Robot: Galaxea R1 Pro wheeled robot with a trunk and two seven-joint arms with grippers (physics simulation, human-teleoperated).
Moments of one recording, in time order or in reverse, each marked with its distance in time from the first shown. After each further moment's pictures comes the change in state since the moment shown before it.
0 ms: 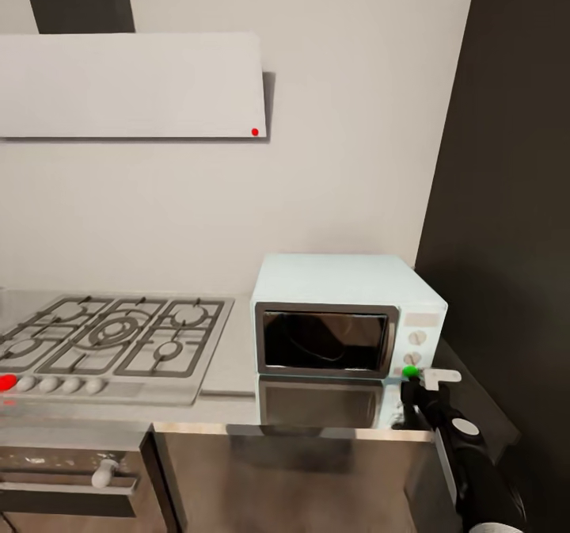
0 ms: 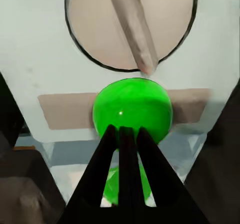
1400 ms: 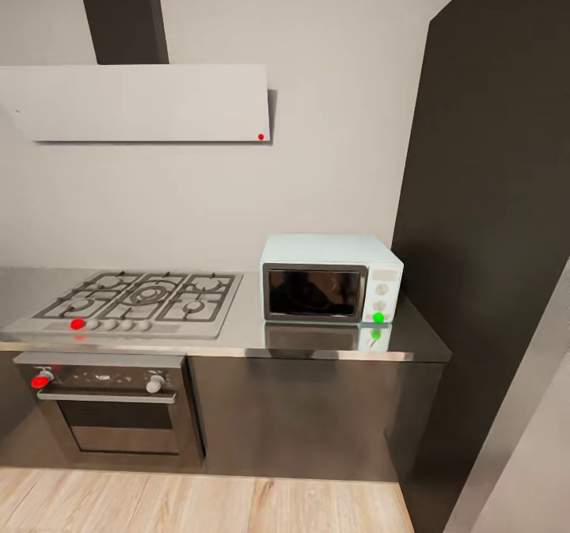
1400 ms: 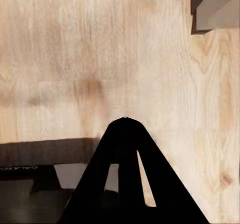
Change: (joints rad) left arm 0.000 0.016 0.000 0.000 0.002 0.001 0.000; right arm 0.079 -0.167 0.017 1.039 0.043 -0.177 -0.080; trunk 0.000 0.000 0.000
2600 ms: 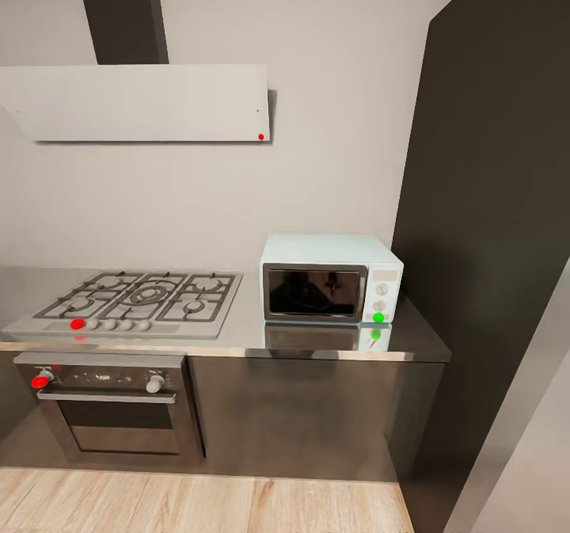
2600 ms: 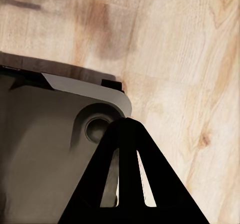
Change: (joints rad) left arm 0.000 0.154 0.098 -0.010 0.022 -0.002 -0.040; right arm 0.251 0.120 -0.032 0.001 0.316 -0.156 -0.214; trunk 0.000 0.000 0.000
